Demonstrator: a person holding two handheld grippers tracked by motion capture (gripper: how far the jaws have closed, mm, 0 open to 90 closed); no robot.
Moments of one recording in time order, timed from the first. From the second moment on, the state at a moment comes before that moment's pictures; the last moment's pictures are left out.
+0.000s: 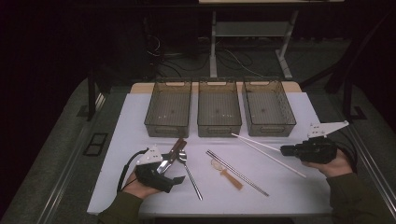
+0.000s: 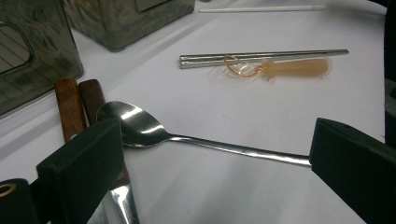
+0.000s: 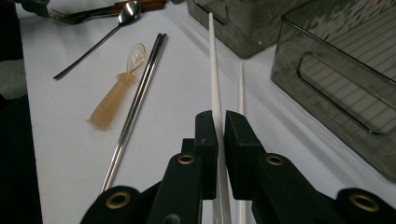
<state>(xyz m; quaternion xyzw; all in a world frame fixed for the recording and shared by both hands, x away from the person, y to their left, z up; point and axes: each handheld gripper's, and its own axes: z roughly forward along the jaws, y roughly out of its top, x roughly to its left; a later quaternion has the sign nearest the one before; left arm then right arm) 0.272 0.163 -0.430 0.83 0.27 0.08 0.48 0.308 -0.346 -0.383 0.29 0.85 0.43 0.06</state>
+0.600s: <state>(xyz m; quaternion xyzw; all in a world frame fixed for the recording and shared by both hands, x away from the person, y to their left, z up) 0.272 0.164 -0.432 0.83 0.27 0.08 0.48 0.316 -0.314 -0.369 0.28 0.84 0.46 0.06</state>
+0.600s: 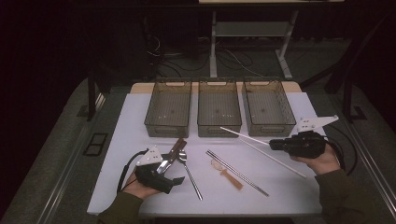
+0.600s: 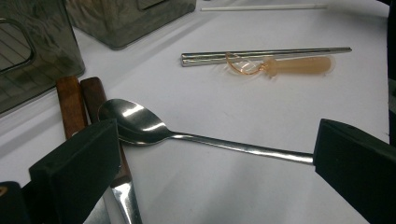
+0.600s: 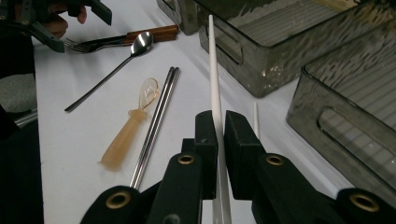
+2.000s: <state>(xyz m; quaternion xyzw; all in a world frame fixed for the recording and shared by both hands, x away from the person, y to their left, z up) 0.272 0.164 -0.432 0.83 0.27 0.07 0.48 0.360 -0.228 -0.344 0.29 0.83 0.48 0.09</state>
